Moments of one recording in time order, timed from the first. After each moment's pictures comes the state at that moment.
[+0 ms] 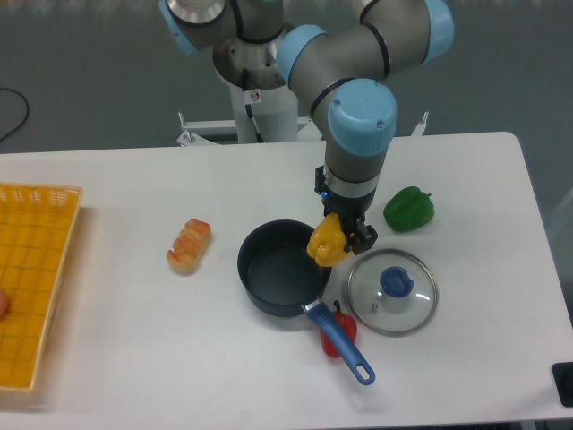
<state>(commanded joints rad) 2.54 -1.85 -1.55 -1.32 1.55 1.59</state>
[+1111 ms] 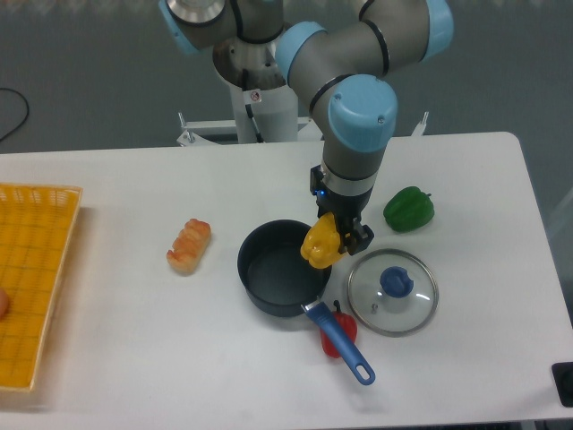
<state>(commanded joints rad) 2.53 -1.84 -1.55 -1.32 1.47 1.51</state>
